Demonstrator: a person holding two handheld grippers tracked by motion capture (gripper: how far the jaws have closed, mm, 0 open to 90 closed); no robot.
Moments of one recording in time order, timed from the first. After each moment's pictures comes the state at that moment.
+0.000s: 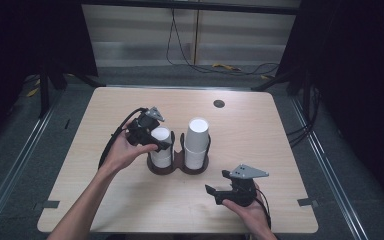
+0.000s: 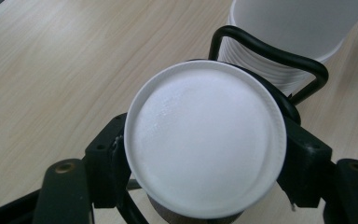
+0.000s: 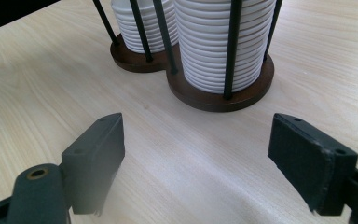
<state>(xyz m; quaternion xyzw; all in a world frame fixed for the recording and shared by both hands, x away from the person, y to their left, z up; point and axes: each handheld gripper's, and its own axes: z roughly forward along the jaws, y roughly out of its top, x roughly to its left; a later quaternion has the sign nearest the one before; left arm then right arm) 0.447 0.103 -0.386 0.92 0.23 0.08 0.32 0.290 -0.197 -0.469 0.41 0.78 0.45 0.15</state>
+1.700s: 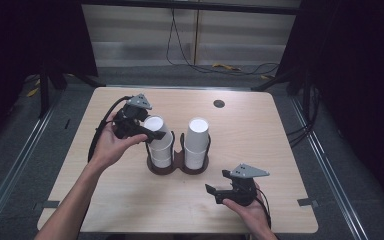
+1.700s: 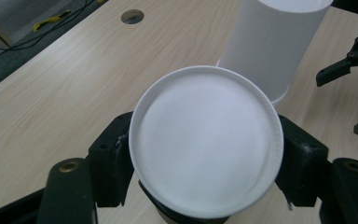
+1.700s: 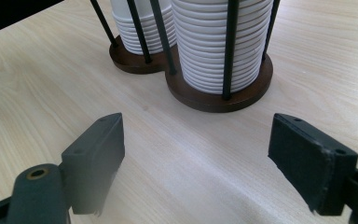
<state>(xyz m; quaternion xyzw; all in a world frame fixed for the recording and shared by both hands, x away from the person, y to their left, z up) 0.433 0.127 -0.336 0.89 0.22 0.10 0.39 0.291 -0.198 -0.468 0.42 0.78 0.45 0.15</state>
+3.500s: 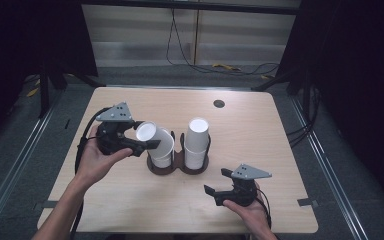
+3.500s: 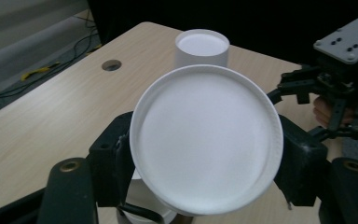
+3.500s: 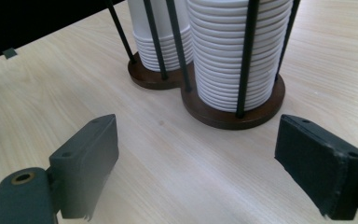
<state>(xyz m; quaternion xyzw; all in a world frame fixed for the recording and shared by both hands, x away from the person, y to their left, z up) 0.378 0.156 -0.327 0.84 0.19 0.08 0.50 0.287 -0.197 -0.462 0.39 0.77 0.48 0.15</state>
